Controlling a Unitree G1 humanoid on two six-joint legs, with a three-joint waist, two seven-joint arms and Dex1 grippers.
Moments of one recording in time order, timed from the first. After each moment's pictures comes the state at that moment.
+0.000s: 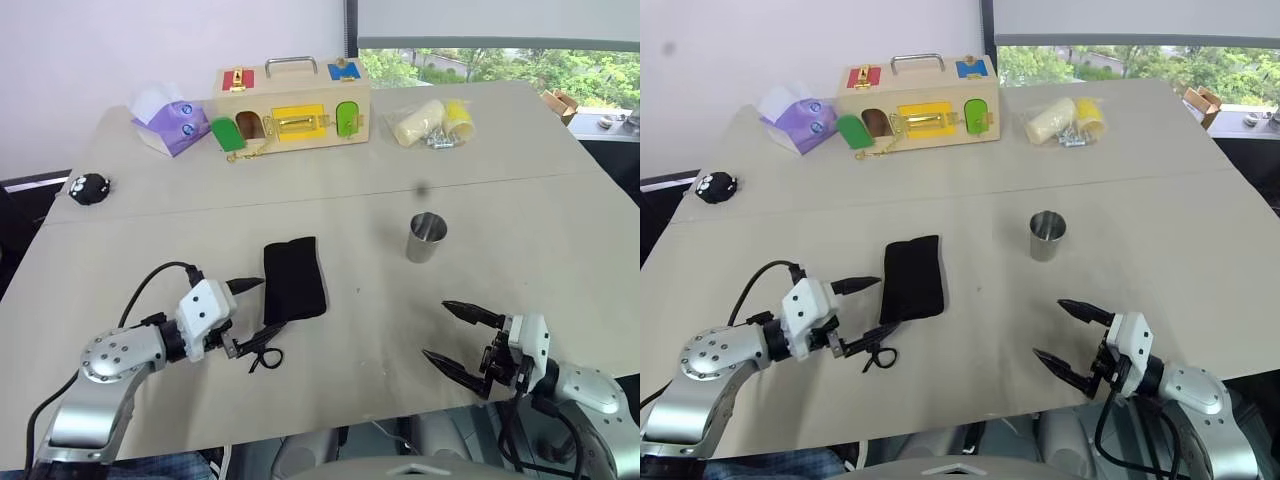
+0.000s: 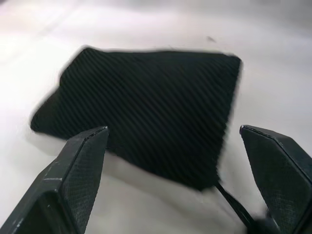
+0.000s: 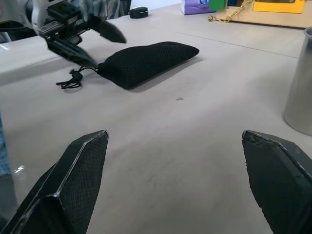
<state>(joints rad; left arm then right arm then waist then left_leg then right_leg) 0.17 0.74 0.15 -0.27 -0.29 0.07 -0.96 0.34 -0.50 -0.01 -0.35 0.43 -0.05 0.97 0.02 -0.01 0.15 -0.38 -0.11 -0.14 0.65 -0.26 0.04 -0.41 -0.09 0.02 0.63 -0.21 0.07</state>
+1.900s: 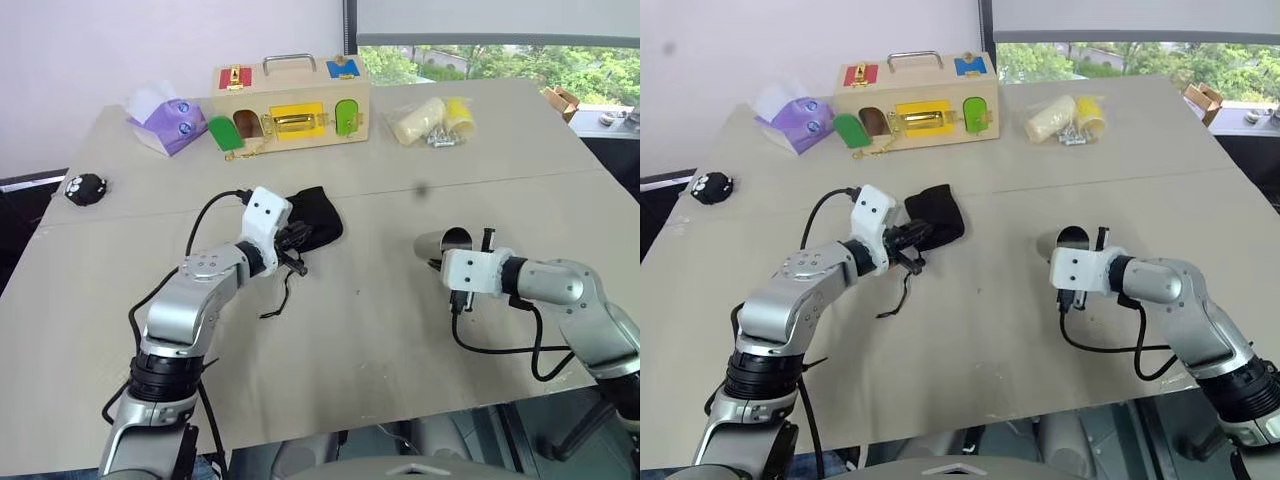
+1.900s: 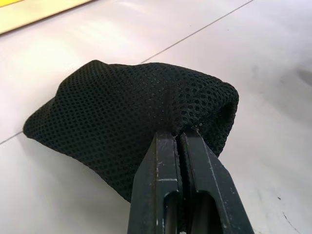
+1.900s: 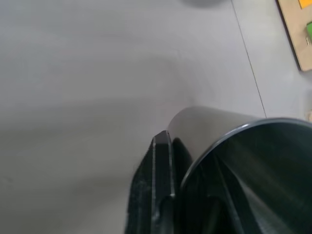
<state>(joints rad) -0.38 0.50 0.00 -0.27 -0.32 0.79 -0.51 -0.27 -0.74 0.23 -0.36 -0.16 0.23 0.84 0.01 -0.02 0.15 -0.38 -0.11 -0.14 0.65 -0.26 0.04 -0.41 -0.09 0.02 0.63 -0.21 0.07</state>
